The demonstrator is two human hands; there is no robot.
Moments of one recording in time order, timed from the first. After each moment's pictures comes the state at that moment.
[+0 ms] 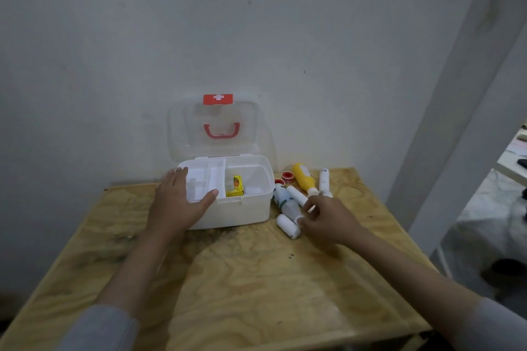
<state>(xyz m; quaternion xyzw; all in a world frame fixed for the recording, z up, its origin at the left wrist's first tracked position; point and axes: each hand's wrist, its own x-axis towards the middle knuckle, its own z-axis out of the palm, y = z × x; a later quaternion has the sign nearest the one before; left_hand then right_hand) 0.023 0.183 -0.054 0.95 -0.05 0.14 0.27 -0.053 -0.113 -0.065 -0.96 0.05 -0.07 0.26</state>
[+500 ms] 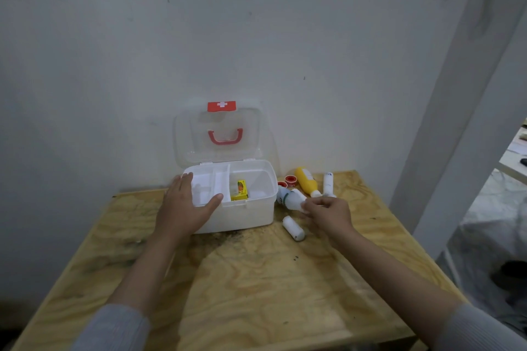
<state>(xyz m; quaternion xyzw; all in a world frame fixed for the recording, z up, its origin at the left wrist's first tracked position) 0.018 0.183 -0.052 0.95 -0.04 0.13 0.29 -0.044 -0.092 -0.072 -0.69 0.23 -0.14 0.67</state>
